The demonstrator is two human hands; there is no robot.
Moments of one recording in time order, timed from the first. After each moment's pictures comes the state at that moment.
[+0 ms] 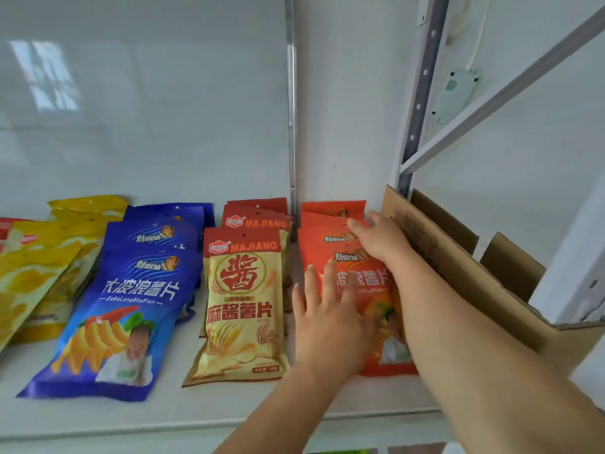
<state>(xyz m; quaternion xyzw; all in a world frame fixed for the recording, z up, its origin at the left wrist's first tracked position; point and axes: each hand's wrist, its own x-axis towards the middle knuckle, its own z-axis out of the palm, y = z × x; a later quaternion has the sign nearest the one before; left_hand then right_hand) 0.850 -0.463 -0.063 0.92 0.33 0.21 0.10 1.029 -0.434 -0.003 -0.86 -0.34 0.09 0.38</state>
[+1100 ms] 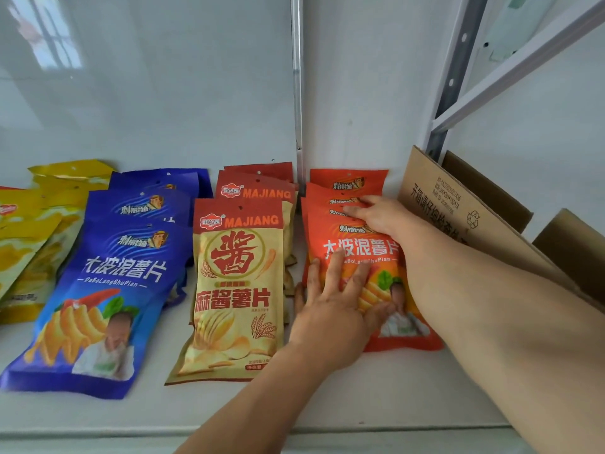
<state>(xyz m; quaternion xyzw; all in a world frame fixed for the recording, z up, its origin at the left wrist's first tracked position) 0.864 -0.430 -0.085 0.93 0.32 0.05 0.19 1.081 -0.375 -0.042 -0.84 -0.36 0.21 0.35</state>
